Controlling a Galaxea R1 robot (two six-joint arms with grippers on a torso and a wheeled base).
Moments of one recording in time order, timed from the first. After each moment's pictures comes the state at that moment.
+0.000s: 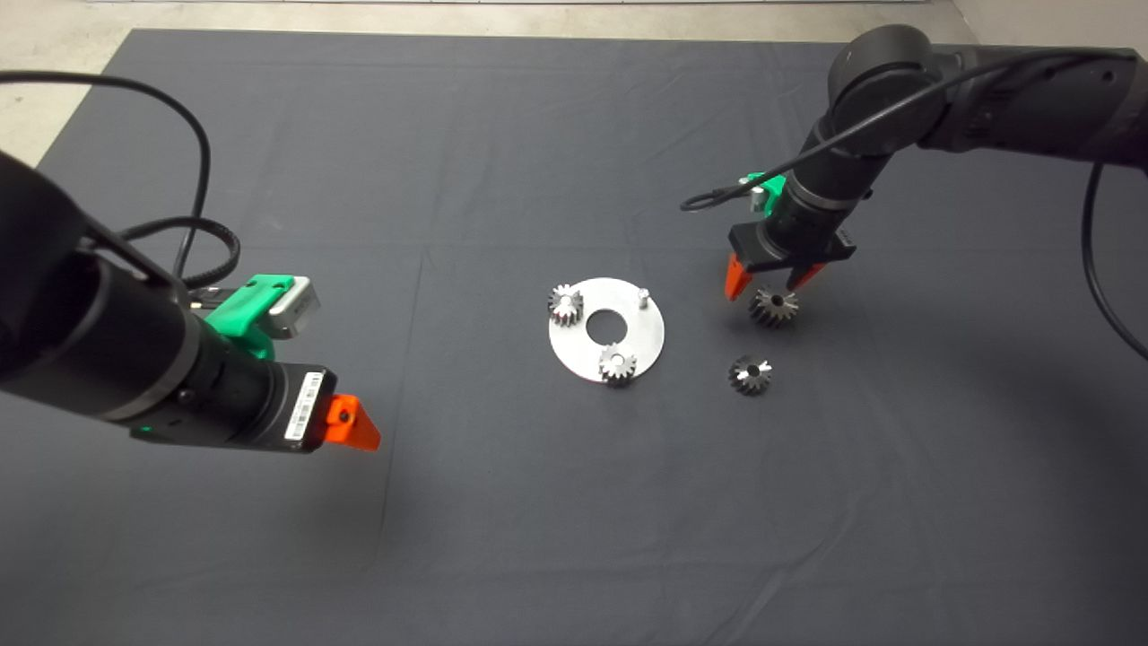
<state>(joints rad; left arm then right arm) -0.60 2.12 -0.53 0.15 1.47 -1.53 0.46 2.58 -1.32 -0.11 -1.53 1.14</state>
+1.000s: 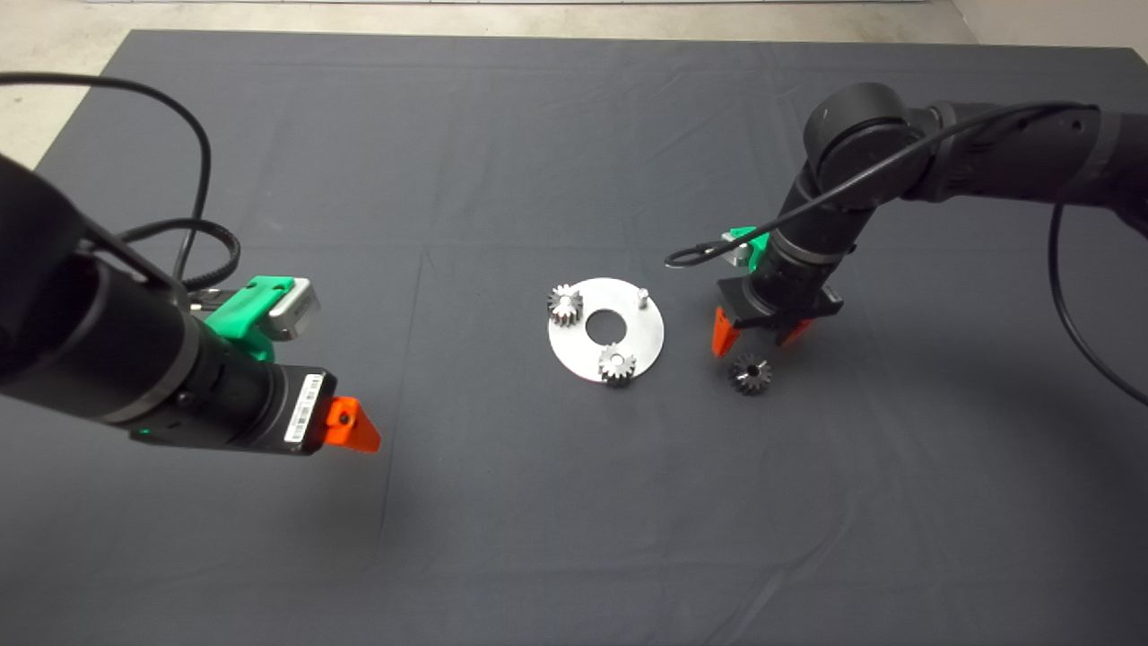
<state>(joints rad) -0.60 2.12 -0.52 0.15 1.47 -1.53 0.37 2.58 -1.24 -0.07 -1.53 1.21</state>
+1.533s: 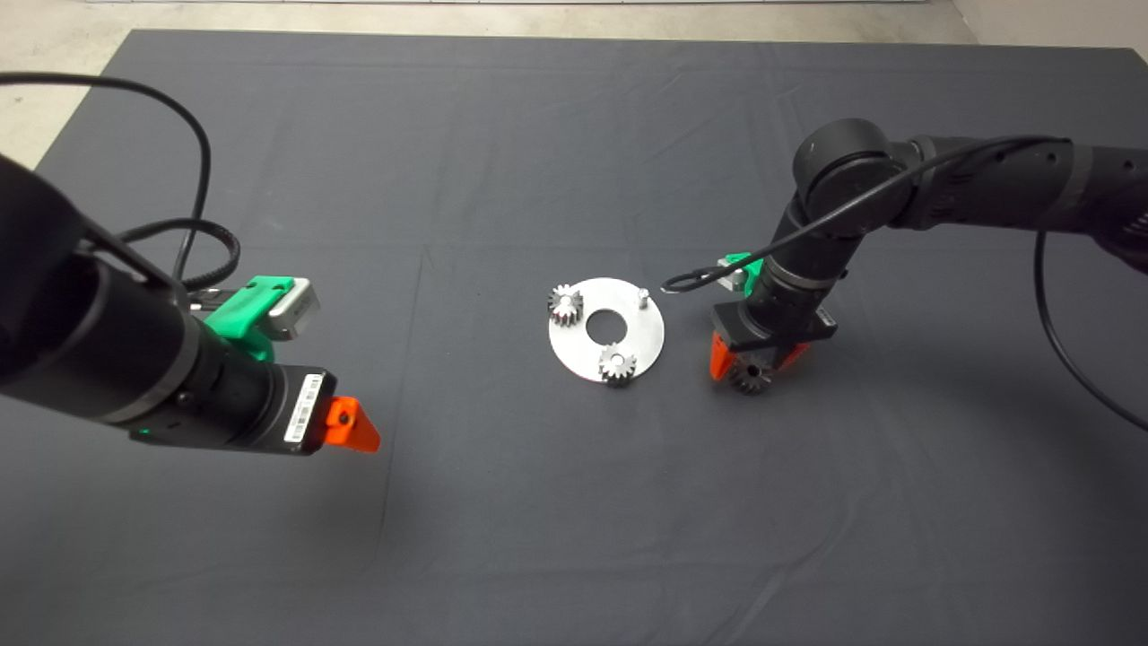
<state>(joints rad) -0.60 2.12 -0.52 0.15 1.47 -1.53 0.33 2.58 -1.23 -0.07 -1.53 1.21</state>
